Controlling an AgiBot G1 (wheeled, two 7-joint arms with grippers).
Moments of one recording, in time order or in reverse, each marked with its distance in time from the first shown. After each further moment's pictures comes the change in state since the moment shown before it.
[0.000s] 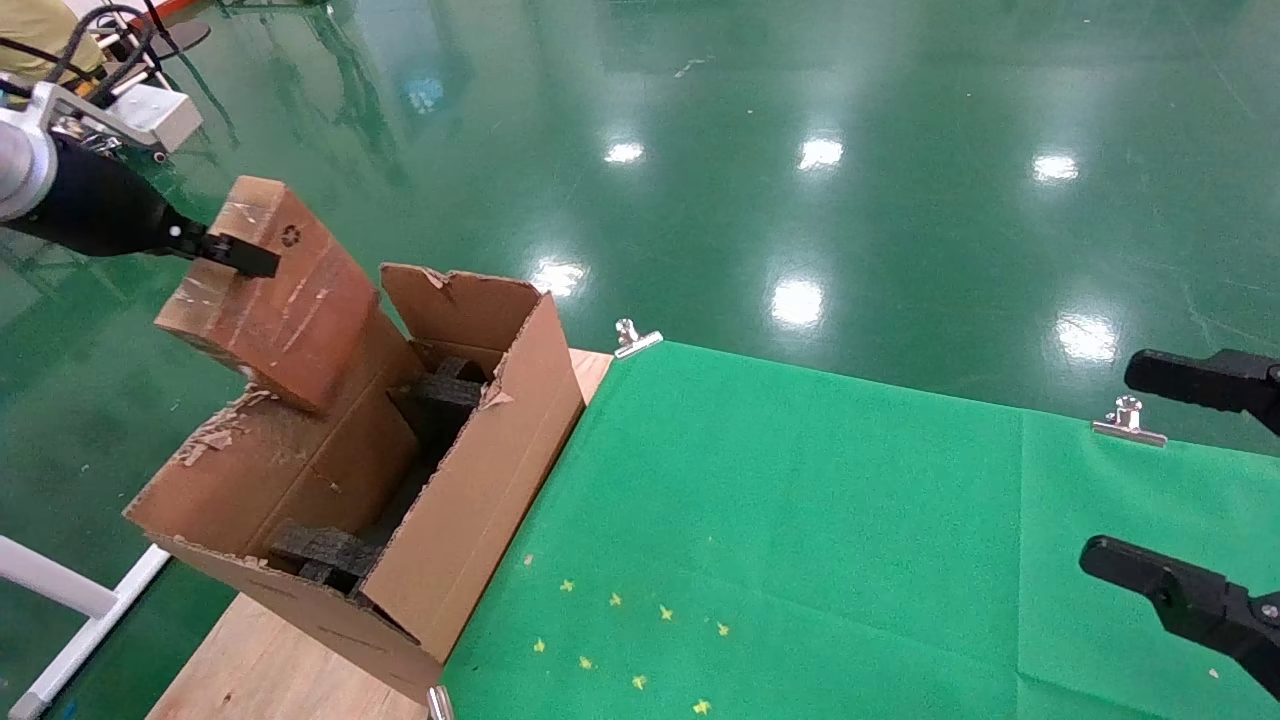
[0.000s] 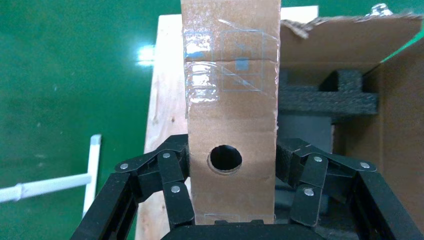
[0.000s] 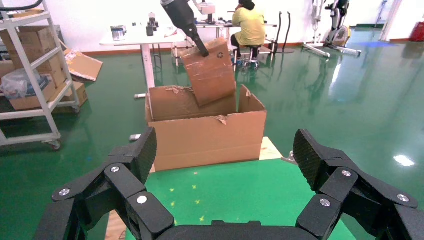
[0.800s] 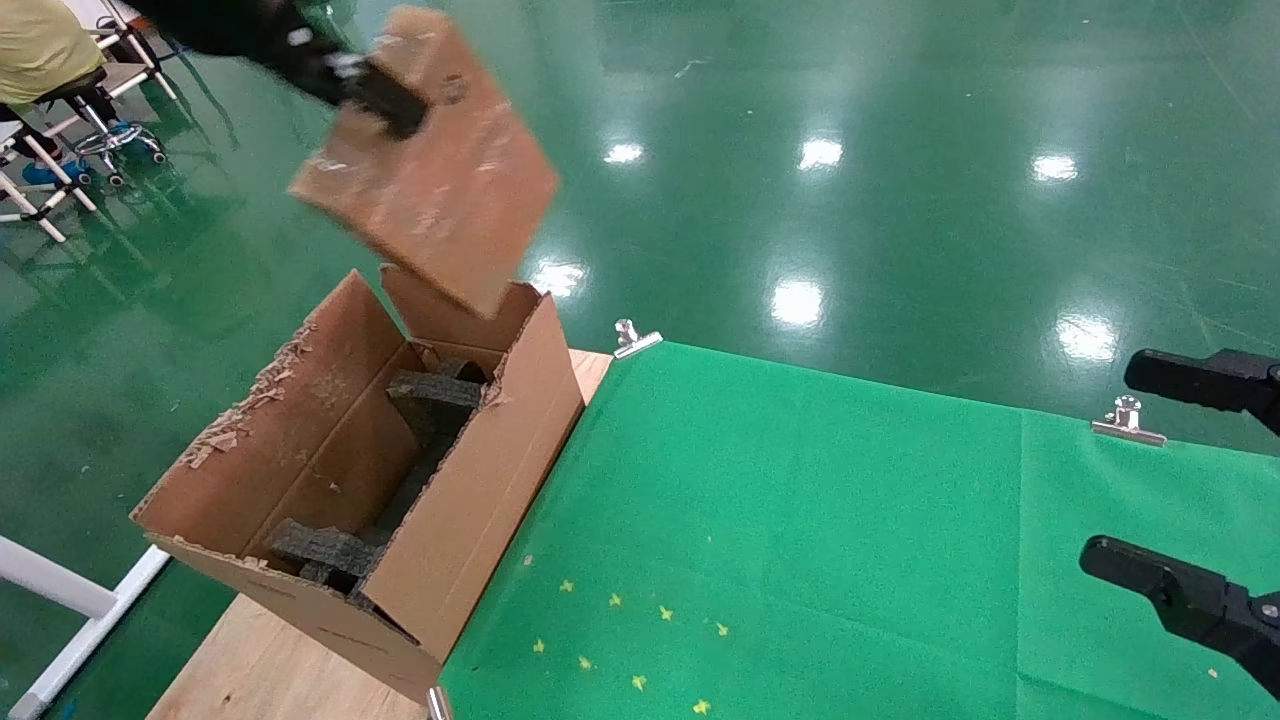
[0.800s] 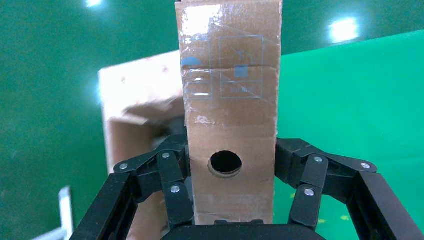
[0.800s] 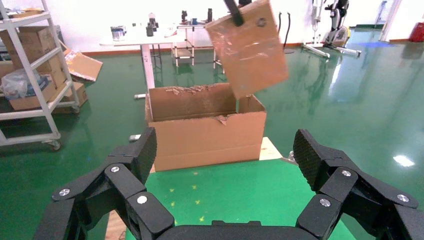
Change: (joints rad) left arm -0.205 0.172 0.011 -0.288 0.006 0.288 -0.283; right arm 0.000 0.000 0.000 0.000 0.000 0.000 0.000
